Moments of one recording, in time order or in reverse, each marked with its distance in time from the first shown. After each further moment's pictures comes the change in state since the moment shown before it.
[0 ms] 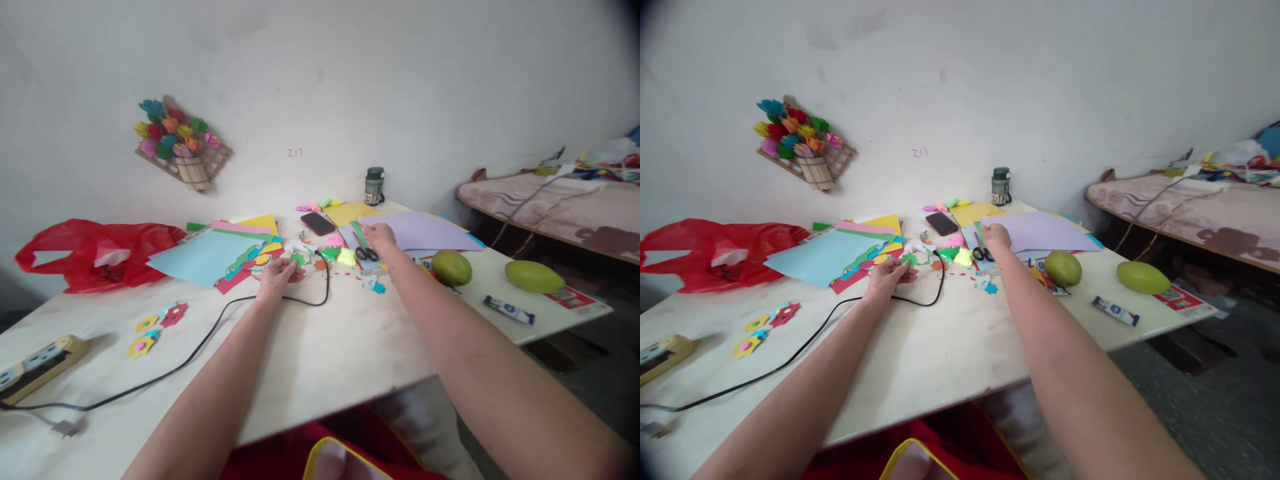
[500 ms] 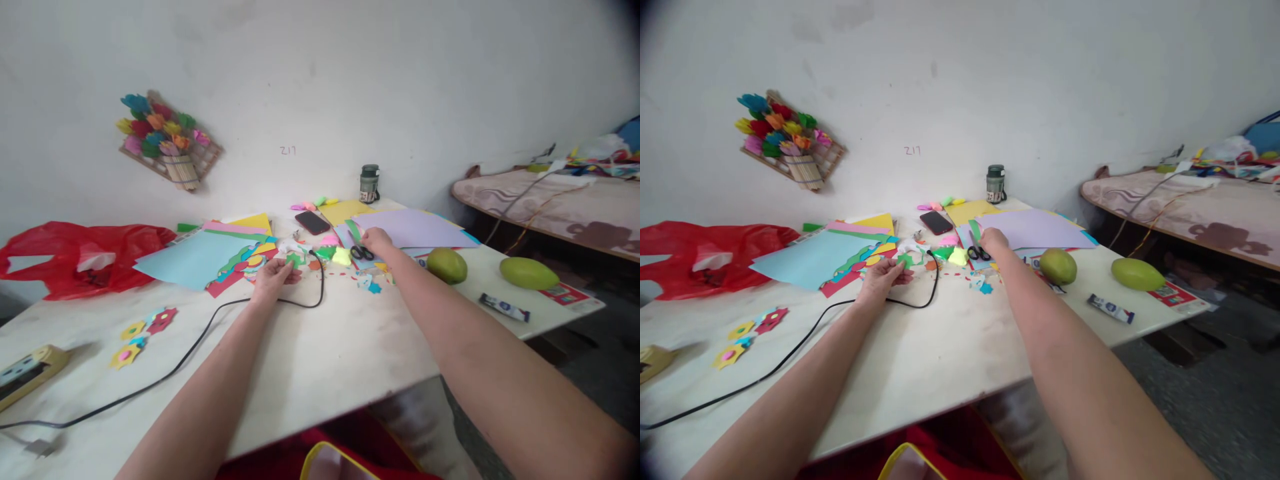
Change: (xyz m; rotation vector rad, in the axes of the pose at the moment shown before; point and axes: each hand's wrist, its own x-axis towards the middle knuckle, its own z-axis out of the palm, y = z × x) left_hand -0.001 0.002 0.006 0.001 -0.002 -0.011; right_hand 0.010 0.017 0.004 -0.284 -0.164 -0.057
